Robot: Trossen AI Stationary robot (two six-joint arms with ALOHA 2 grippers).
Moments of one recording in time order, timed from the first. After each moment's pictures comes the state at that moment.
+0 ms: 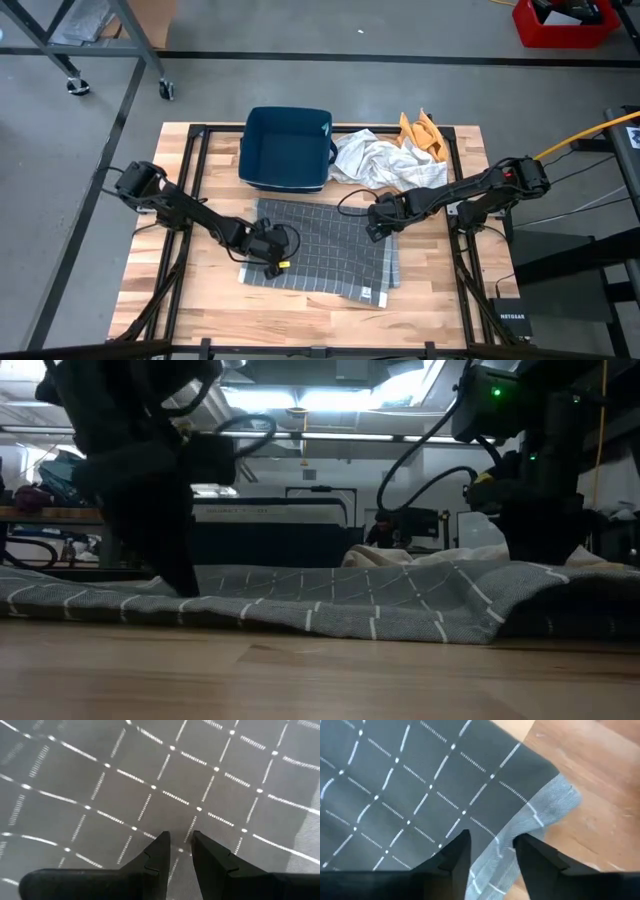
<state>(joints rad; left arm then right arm) -0.37 1.64 0.79 -0.25 -0.29 -0.66 0.10 1.46 0.75 -0.71 0.06 1.17</state>
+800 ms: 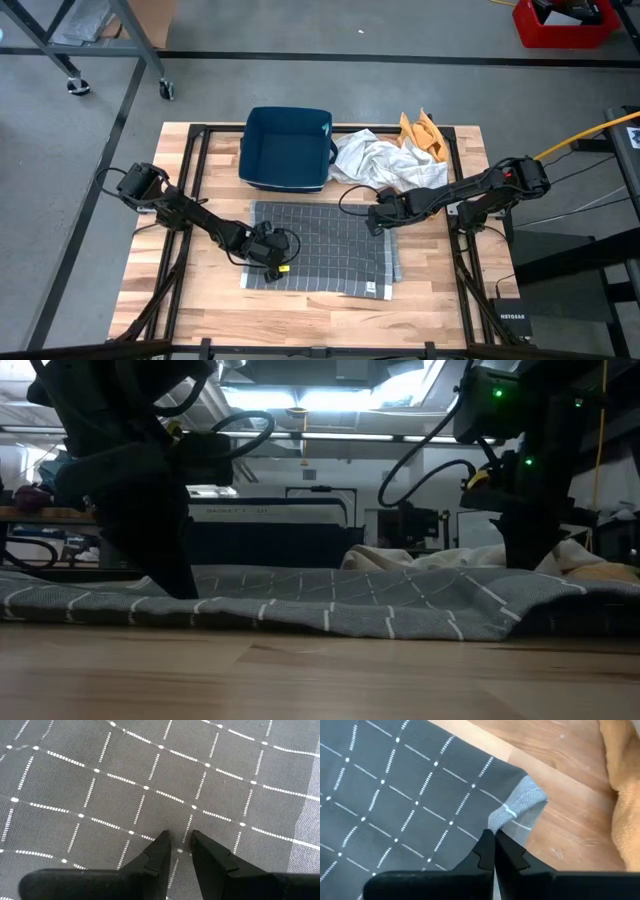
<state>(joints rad) -0.41 1.66 0.79 -0.24 -0.29 -0.66 0.10 1.46 0.75 -0.73 0.23 1.18</state>
